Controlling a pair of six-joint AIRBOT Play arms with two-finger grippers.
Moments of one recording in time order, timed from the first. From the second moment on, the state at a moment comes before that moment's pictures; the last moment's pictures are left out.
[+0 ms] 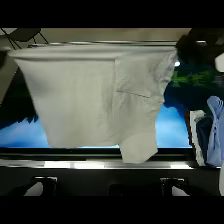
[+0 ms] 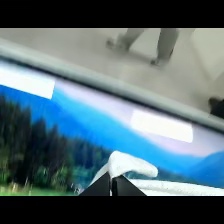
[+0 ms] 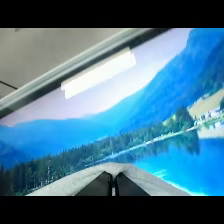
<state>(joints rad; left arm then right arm) 0.30 -1.11 1.35 0.94 -0.75 -1.36 -0.04 -1.37 1.62 -1.31 0.77 1.93</state>
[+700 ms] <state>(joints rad) 0.27 -1.53 1.39 0.92 -0.94 -1.36 -0.11 -1.65 1.62 -1.06 0.92 1.87</state>
